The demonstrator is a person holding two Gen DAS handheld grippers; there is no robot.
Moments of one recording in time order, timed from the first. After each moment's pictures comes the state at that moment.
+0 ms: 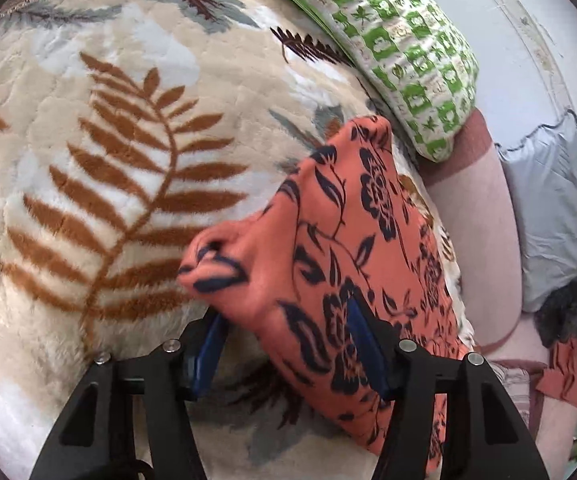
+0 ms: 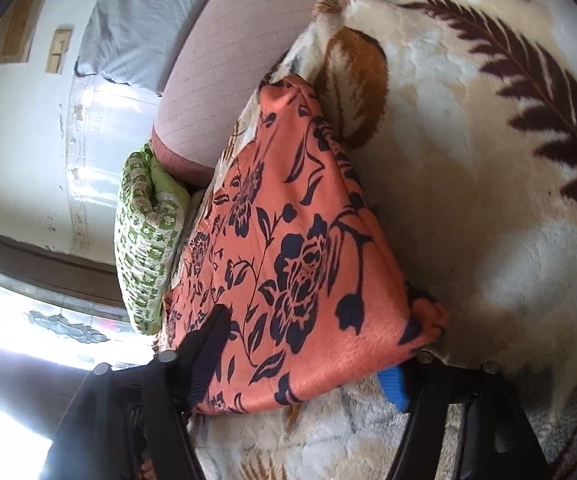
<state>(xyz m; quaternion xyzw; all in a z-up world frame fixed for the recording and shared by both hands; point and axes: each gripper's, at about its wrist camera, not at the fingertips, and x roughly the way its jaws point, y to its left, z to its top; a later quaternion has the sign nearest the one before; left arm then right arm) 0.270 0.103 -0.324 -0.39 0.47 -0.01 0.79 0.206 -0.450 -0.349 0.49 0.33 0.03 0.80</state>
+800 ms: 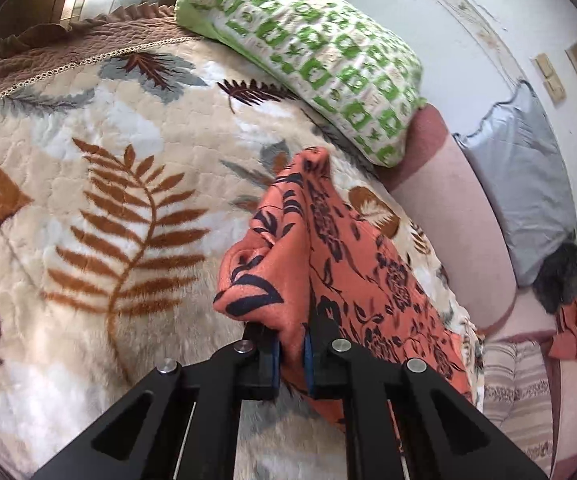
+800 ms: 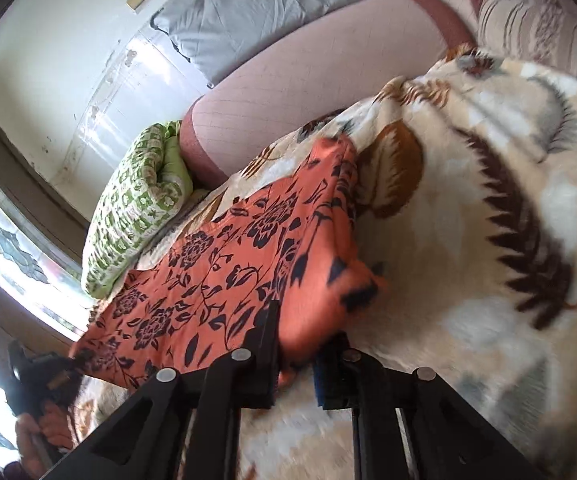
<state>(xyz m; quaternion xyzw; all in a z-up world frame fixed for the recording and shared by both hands) 0.237 0.092 -0.271 -0.33 0.42 -0.05 0.84 0.147 -0.420 -0.284 0.30 0.29 -0.03 0.91</state>
